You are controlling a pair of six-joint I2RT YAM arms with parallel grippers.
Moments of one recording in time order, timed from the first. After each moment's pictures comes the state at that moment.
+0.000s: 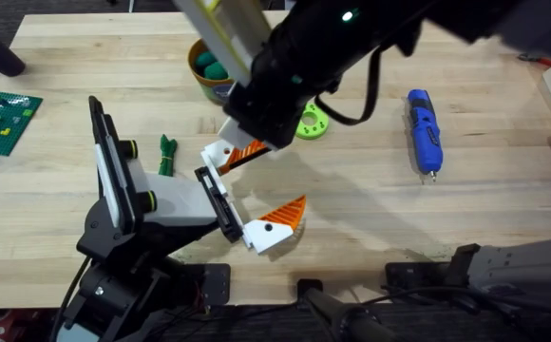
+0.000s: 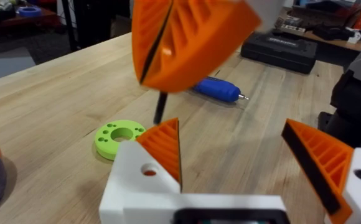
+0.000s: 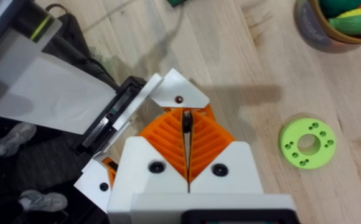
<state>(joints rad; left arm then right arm) -0.41 0.00 0.01 -0.07 0.66 -0.05 0.95 1.64 1.76 -1.18 -0.20 -0.17</state>
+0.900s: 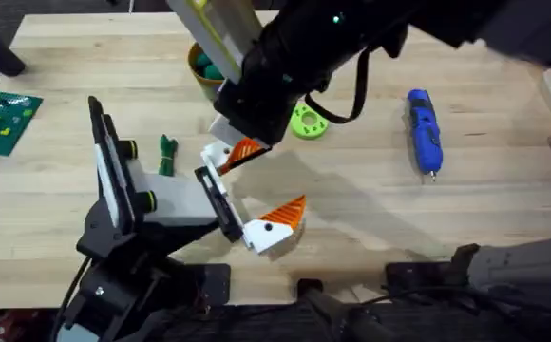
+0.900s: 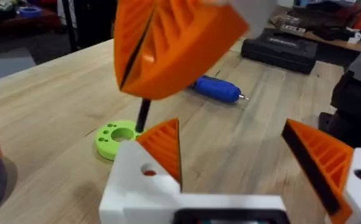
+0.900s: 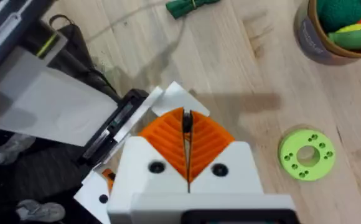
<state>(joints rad) -0.41 0.00 0.01 -0.07 0.66 -0.05 0.95 1.66 1.76 -1.14 -0.21 -0.16</state>
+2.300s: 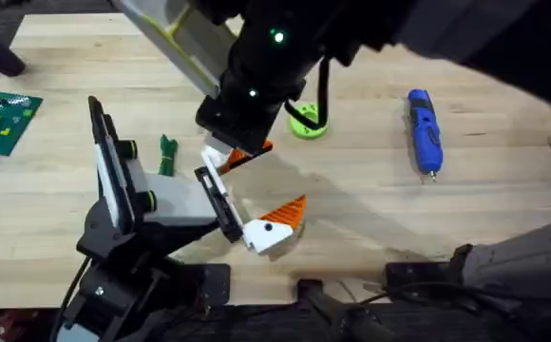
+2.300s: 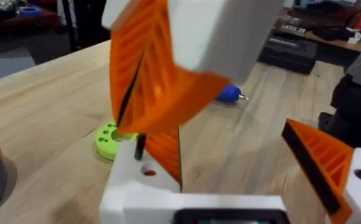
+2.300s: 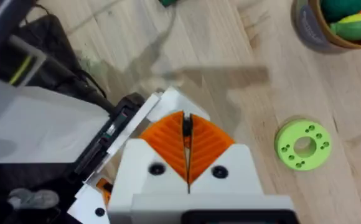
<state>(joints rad) -0.41 0.00 0.01 -0.07 0.66 -0.05 1.01 1.77 1.88 -1.25 -0.10 -0.13</state>
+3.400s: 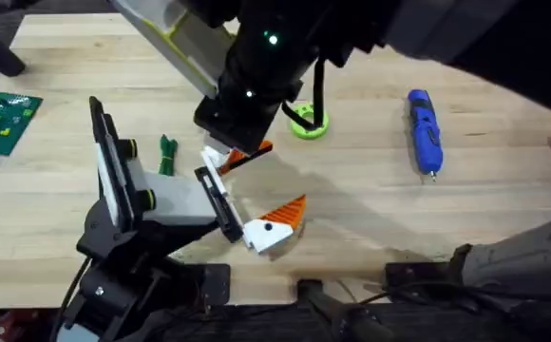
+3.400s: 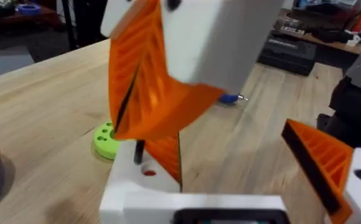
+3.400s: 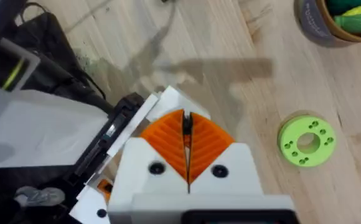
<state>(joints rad) -0.41 0.00 0.01 -0.07 0.66 -0.07 1.01 1.78 1.89 -1.25 -0.10 -0.10</state>
